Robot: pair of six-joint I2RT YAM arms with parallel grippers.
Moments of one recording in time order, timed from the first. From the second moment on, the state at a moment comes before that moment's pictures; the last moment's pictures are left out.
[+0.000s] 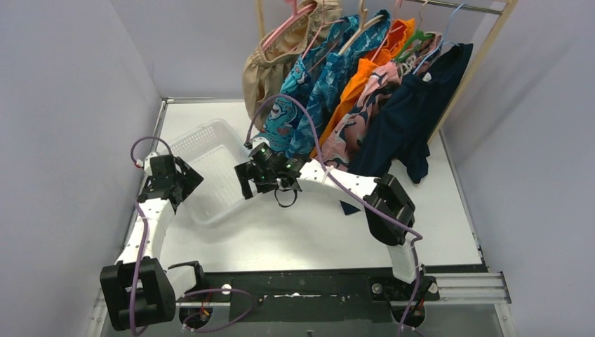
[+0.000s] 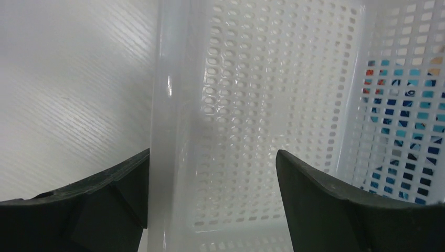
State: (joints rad) left arm 0.13 1.10 0.69 -0.43 -0.12 -0.70; right arm 0.97 2.01 1.65 -0.49 0.02 0.46
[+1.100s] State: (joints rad) left arm 0.18 1.00 0.94 -0.57 -0.15 -0.58; right arm 1.10 0.93 1.04 -0.86 0.90 0.96
